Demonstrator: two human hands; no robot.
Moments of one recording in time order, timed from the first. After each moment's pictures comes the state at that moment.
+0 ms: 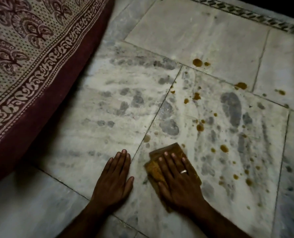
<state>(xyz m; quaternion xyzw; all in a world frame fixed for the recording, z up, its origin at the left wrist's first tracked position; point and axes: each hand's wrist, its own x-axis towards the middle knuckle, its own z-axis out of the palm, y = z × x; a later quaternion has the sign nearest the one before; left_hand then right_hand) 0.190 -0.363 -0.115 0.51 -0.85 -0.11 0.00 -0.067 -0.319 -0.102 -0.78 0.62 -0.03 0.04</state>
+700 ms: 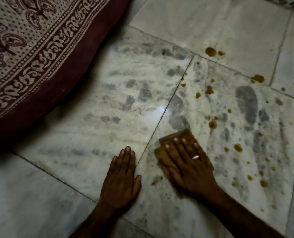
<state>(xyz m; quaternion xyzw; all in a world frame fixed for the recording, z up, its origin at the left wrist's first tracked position) 0.186 -0.365 -0.116 0.54 -0.84 -0.12 0.01 -0.079 -0.360 -0.098 -0.78 0.62 -0.01 0.04</state>
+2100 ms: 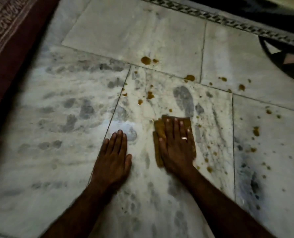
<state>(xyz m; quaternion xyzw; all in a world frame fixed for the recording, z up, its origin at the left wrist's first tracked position) 0.056 -0.444 -0.118 0.43 -0.90 -0.08 0.04 -0.173 -0.391 -0.105 -0.55 0.83 -0.03 0.05</state>
